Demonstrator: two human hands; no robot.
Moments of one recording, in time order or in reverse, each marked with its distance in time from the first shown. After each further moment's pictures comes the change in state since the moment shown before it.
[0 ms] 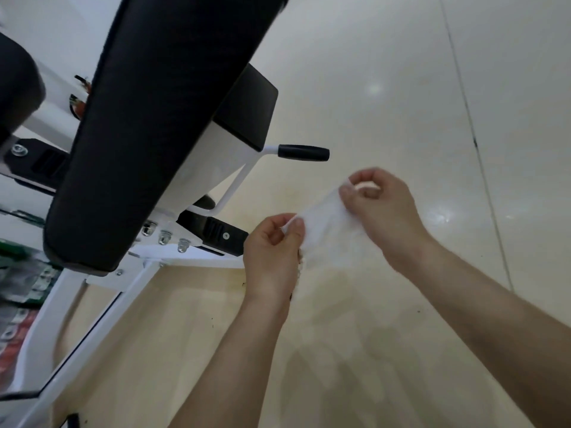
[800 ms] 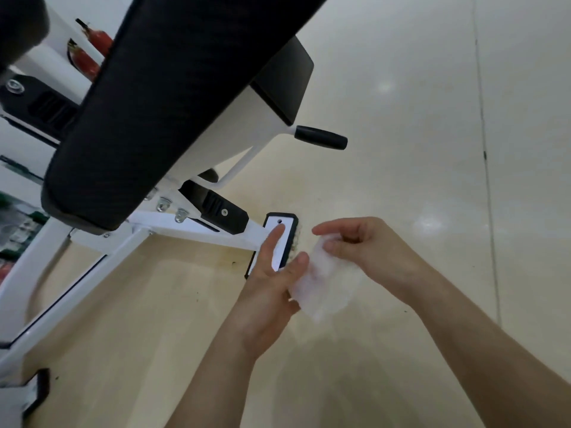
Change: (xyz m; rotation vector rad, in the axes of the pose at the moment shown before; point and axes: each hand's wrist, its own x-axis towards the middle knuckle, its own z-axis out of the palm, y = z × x) left_hand -0.027 -0.043 -0.039 -0.344 -0.369 -0.400; right_hand -0.027 0.023 -0.006 -0.206 -0.556 0.164
